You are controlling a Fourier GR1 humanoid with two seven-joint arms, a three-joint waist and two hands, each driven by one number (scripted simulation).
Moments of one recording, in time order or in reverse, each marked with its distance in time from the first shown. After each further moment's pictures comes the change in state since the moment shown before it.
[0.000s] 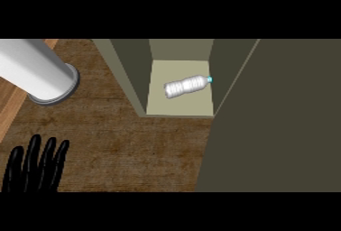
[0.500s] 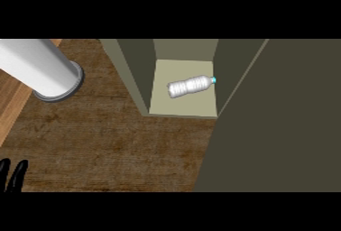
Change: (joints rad) left arm 0.193 0.085 0.157 -0.105 0.161 -0.142 -0.044; right arm -0.063 0.003 0.011 -0.052 0.093 0.020 0.136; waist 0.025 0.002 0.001
